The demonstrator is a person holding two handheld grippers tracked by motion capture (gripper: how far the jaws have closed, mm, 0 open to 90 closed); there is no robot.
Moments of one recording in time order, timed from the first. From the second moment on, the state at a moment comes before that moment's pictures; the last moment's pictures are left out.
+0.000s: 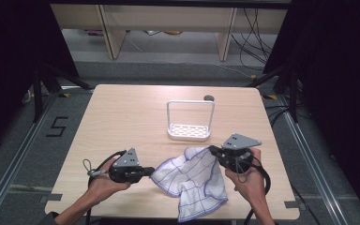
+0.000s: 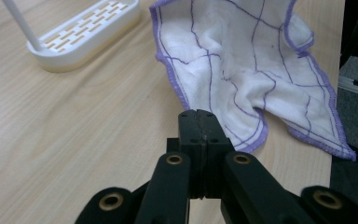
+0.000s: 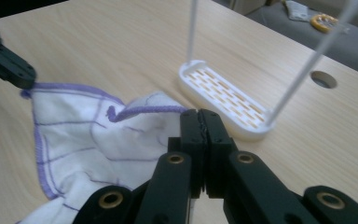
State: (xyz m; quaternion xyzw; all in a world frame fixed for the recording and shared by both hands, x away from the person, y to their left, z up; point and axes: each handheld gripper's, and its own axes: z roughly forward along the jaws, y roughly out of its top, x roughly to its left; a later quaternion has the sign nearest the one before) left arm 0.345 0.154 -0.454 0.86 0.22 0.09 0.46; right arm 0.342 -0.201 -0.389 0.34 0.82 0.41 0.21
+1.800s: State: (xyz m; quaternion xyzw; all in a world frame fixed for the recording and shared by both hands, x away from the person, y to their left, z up) left arm 0.317 0.109 -0.490 0.85 0.26 0.03 0.45; right arm 0.288 -0.234 -0.451 0.44 0.81 0.35 0.18
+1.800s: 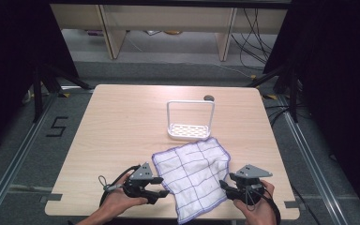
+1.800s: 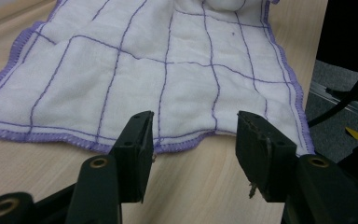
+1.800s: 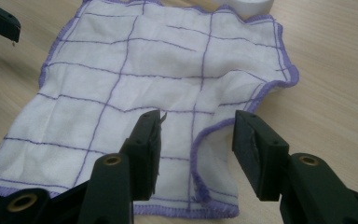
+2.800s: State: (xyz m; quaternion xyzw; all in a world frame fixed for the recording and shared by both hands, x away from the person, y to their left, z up) left arm 0.306 0.058 -0.512 0.87 0.24 0.06 0.42; right arm 0.287 -0.231 -0.461 0.42 0.83 0.32 0.19
